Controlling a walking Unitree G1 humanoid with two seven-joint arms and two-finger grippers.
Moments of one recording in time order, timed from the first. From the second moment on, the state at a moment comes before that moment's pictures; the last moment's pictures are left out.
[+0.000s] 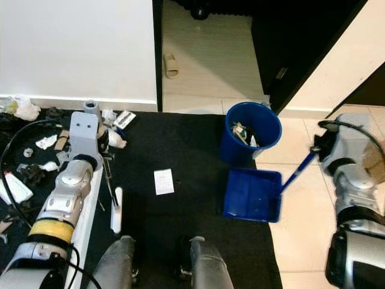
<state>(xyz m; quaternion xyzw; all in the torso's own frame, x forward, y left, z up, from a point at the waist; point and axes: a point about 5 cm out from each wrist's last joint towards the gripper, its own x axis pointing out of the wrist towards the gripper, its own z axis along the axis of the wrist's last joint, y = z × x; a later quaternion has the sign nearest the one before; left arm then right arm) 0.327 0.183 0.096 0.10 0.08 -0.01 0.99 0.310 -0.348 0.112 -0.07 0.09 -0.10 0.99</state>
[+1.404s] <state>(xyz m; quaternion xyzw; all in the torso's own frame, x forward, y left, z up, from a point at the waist) 0.327 0.190 0.097 0.09 0.08 -0.01 0.99 0.308 -0.322 0.084 0.01 0.09 -0.13 0.99</state>
